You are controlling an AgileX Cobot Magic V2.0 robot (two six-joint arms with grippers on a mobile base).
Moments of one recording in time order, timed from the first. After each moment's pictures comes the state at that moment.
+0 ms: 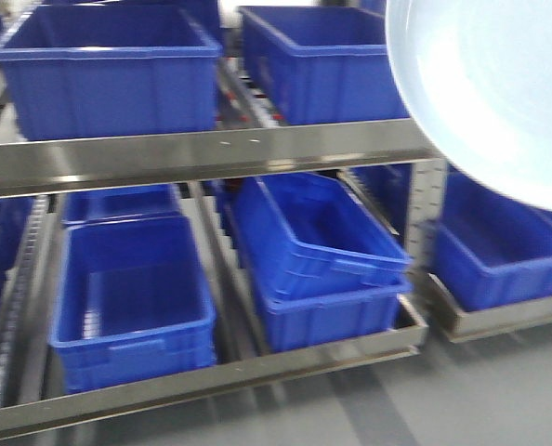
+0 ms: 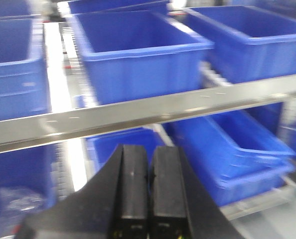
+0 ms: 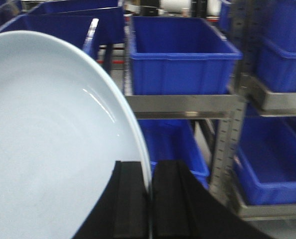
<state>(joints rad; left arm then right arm) -0.08 0.35 -0.19 -0.09 -0.04 0.14 0.16 0.43 -0.27 0.10 -0.07 -0.06</state>
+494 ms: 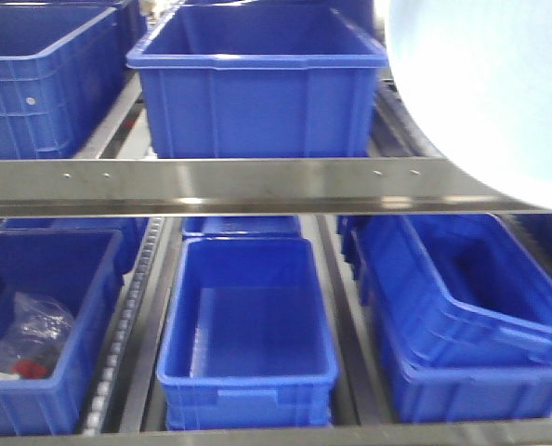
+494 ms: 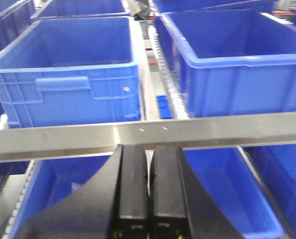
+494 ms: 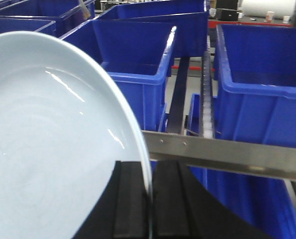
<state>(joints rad) -0.08 0.35 -0.19 -0.09 -0.04 0.14 0.16 0.43 -0.27 0.10 -0.07 -0.06</state>
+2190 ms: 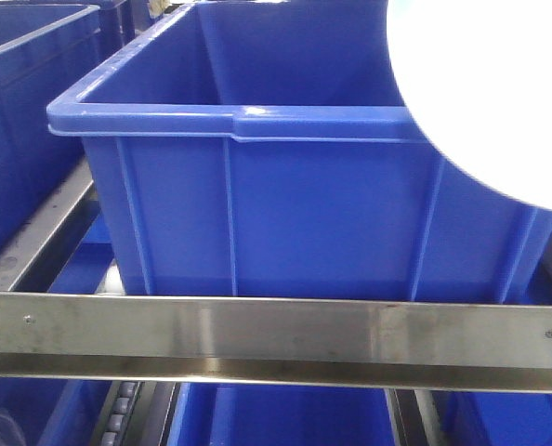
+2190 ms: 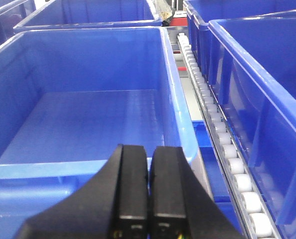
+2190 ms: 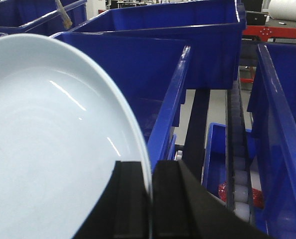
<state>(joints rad) -0.08 0.35 -0.19 -0.09 -0.04 0.14 0.16 0.43 -0.27 0.10 -0.07 -0.06</state>
